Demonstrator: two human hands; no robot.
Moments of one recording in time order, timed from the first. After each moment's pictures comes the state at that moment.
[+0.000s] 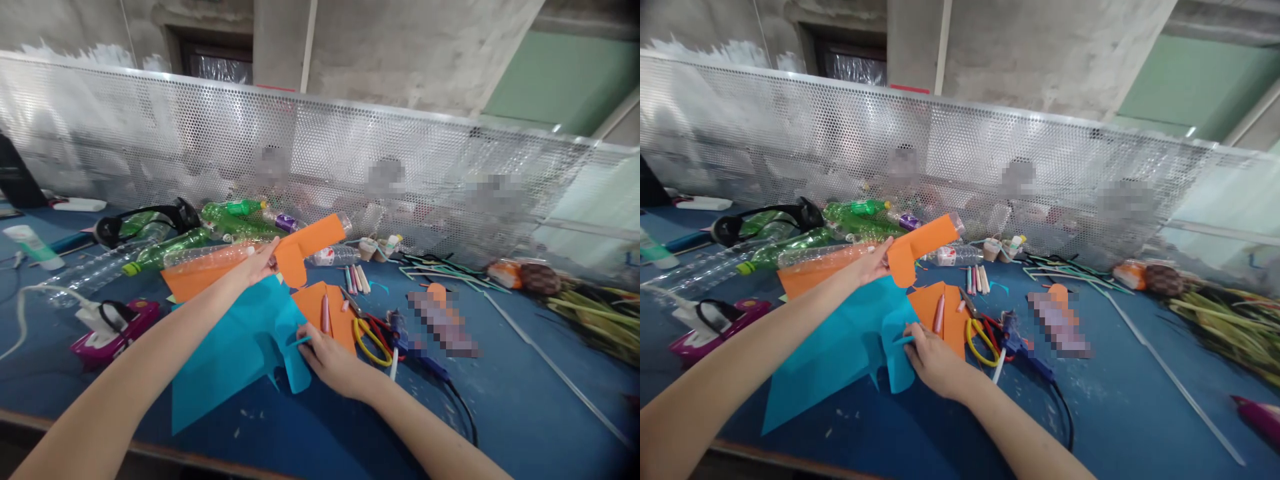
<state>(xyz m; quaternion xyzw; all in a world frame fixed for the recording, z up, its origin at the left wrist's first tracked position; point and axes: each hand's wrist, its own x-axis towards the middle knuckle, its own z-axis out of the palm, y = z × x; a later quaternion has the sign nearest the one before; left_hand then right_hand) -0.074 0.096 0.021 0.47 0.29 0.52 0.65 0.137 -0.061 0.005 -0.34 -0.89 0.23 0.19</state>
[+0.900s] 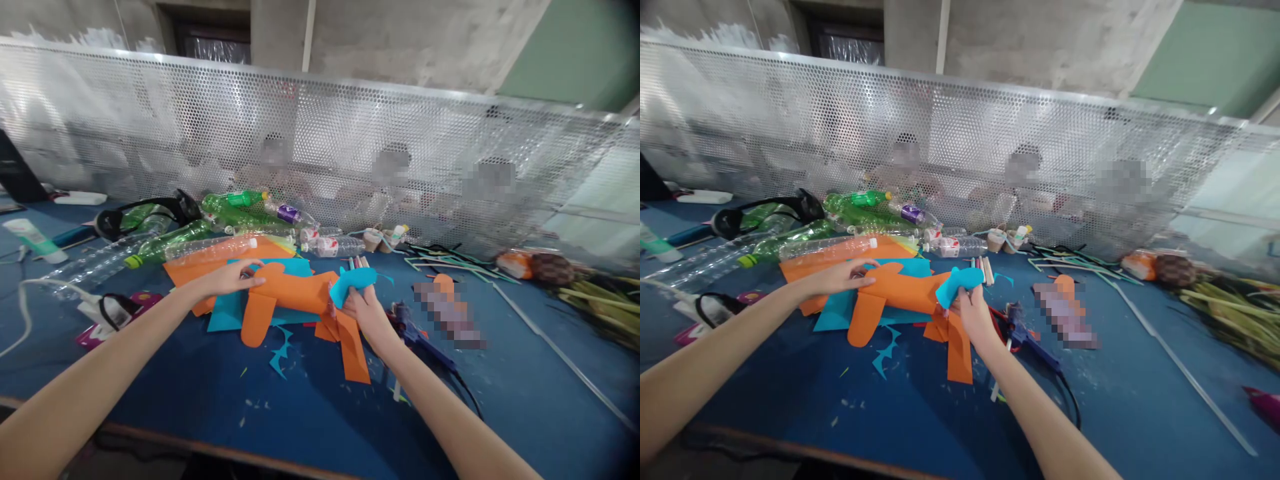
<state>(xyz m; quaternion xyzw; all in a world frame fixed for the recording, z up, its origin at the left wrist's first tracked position) -0.144 0.024 0.027 0.76 0.52 0.21 0.33 0.166 -0.012 0.000 -0.48 -0.50 0.47 0.55</state>
